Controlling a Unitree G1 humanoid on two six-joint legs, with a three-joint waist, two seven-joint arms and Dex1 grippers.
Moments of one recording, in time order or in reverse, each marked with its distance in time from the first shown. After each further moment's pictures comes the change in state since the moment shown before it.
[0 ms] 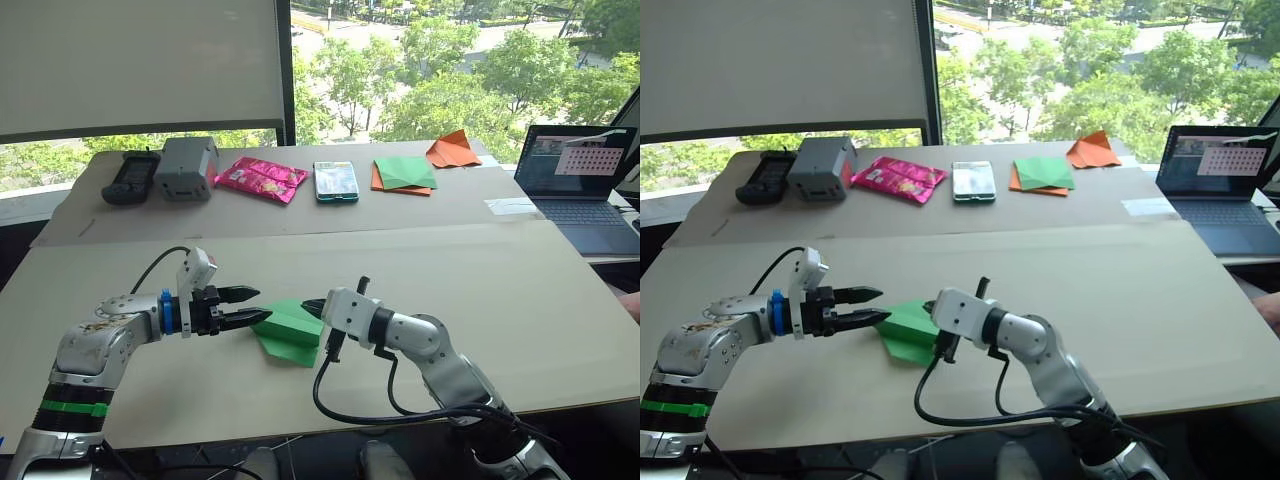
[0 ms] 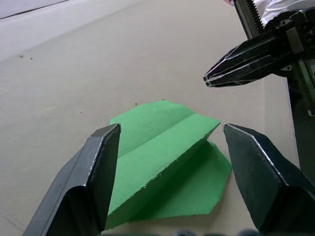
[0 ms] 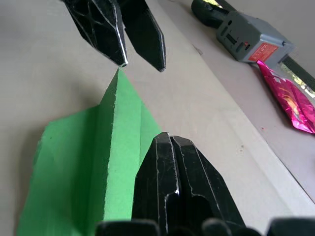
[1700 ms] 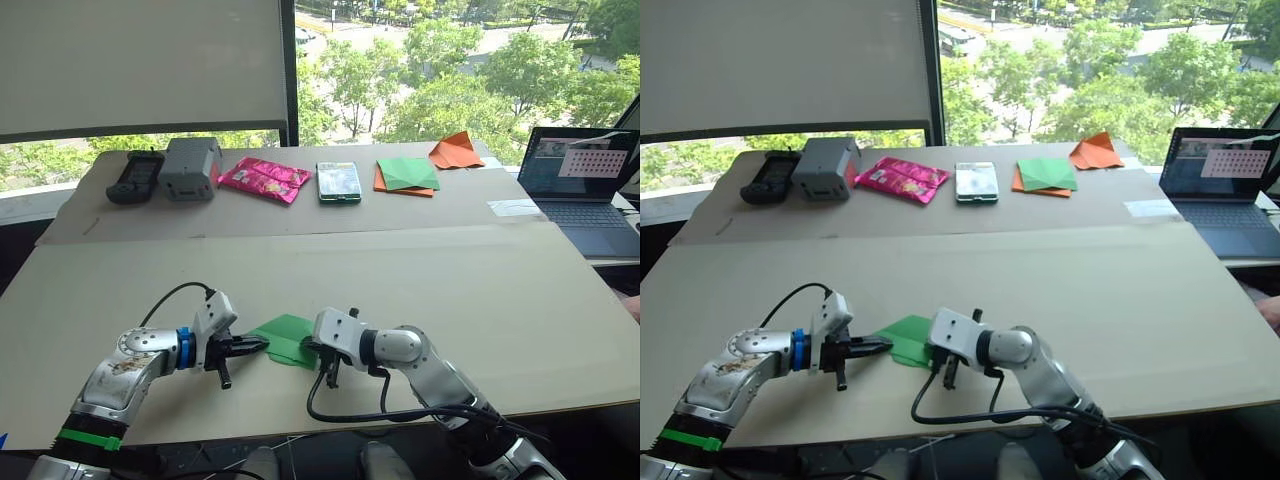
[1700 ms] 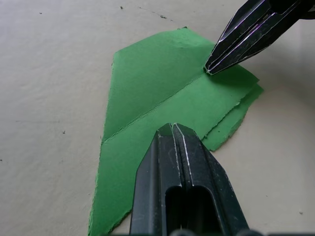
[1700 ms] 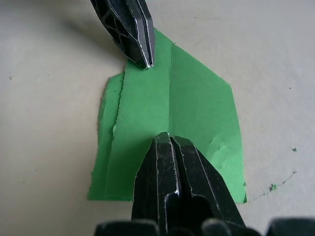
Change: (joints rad) left arm 0.147 -0.022 -0.139 0.024 0.217 -0.232 0.020; right arm -0.004 0.001 0.074 0.075 0.040 0.151 0.086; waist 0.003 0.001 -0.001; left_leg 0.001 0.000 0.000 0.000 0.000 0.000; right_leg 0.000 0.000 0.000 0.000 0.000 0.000
